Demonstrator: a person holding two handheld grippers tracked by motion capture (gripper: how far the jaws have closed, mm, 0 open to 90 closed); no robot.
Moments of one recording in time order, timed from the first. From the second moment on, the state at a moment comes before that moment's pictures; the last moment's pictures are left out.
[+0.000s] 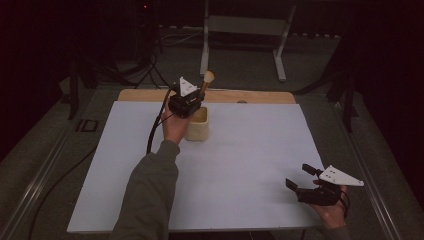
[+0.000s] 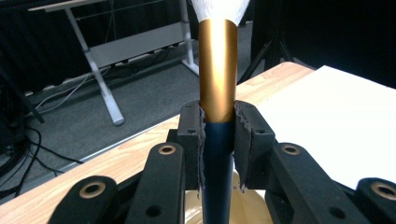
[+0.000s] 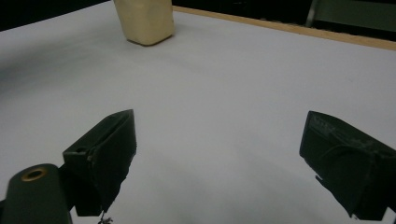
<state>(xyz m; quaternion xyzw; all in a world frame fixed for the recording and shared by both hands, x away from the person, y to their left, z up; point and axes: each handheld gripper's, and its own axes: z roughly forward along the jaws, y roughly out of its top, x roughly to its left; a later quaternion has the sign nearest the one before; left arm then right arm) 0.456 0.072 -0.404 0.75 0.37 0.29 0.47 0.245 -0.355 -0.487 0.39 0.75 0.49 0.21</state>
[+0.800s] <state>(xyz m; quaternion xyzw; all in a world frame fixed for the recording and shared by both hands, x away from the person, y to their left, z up) 0.455 0.079 -0.419 0.76 0.38 0.27 0.45 0.245 -0.354 -0.487 0.39 0.75 0.49 0.21</state>
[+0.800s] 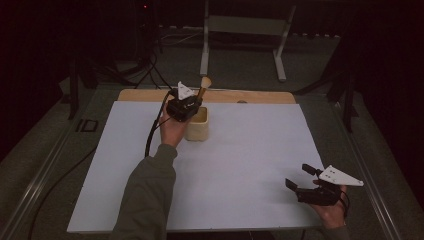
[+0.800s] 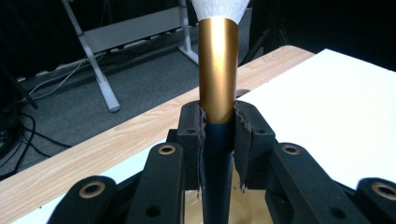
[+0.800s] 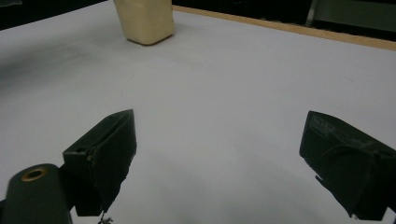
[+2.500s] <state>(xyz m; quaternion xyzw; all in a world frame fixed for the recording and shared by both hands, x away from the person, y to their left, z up) 0.428 0.108 -0.398 0.74 0.41 0.26 0.46 0.244 -0.353 -0.488 0.39 0.75 0.49 0.21</state>
